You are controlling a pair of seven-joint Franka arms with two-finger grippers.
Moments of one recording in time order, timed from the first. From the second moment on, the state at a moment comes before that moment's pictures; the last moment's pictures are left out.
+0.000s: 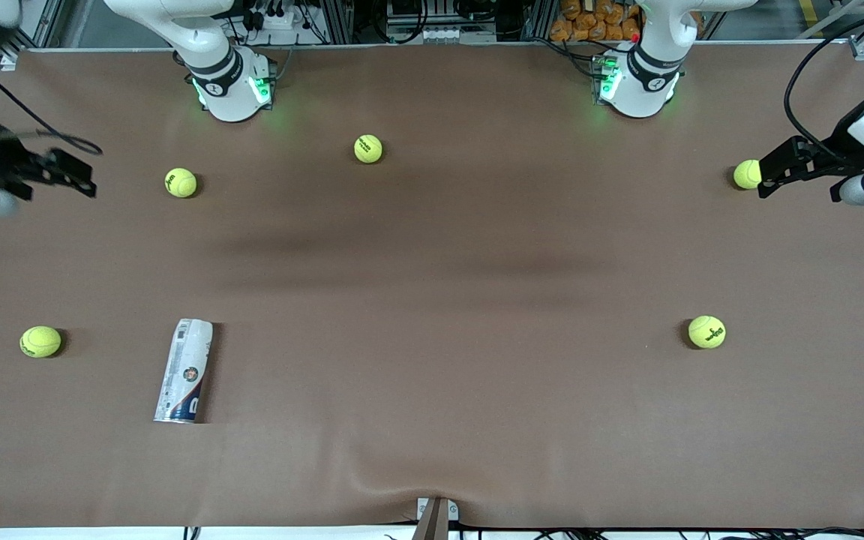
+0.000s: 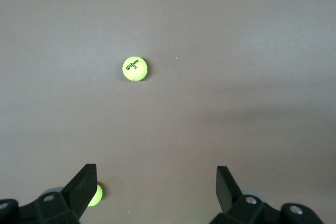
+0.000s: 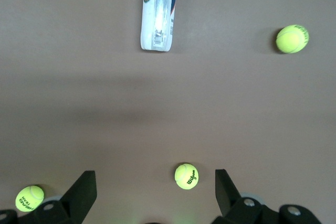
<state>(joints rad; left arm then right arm) -0.05 0.00 -0.05 -1.52 0.01 1.54 -0.03 0.05 -0.01 -0.07 -1.73 -0.03 1.59 -0.06</state>
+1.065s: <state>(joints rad) -0.05 0.00 -0.04 -1.52 0.01 1.53 -0.03 0.02 0.53 -0.08 -1.67 0.10 2.17 -0.06</state>
